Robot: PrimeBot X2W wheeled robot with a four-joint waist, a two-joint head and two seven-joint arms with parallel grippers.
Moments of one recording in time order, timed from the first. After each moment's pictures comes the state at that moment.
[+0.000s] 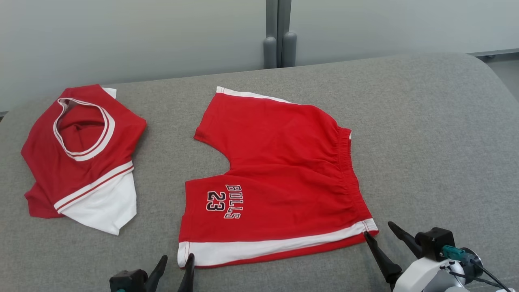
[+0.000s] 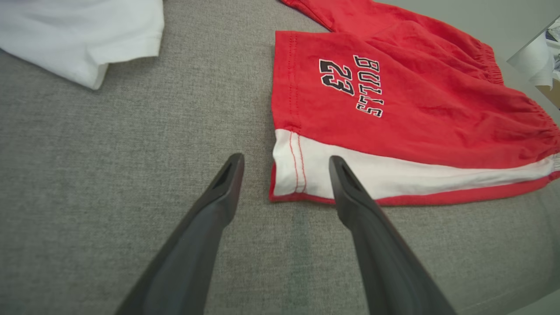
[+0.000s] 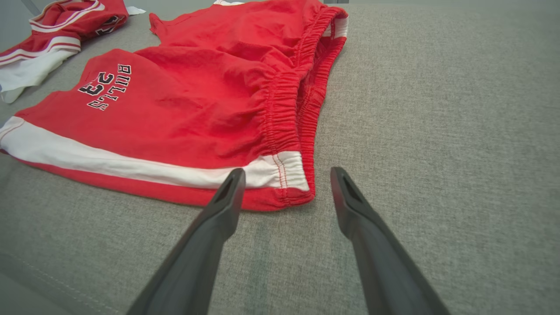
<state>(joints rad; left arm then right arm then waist) 0.13 0.05 -0.30 0.31 -0.48 -0.02 -0.18 0.06 -0.28 0.45 0.33 0.35 0.08 -0.20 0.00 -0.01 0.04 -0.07</state>
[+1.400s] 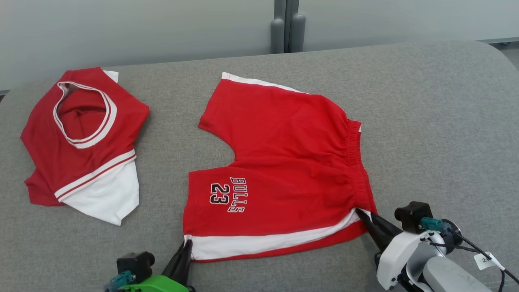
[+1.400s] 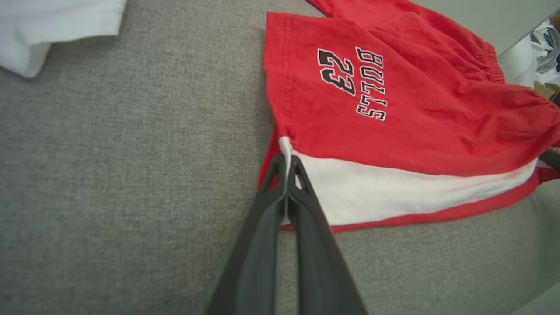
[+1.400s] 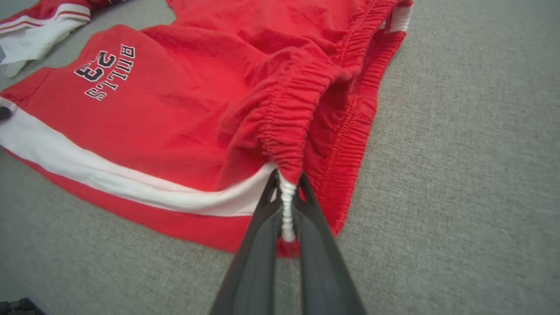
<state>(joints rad) -0.01 0.05 -0.36 0.44 -0.57 -0.08 -0.20 -0.16 -0.28 0.59 0.50 0.39 0.12 -0.20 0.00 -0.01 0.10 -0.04</state>
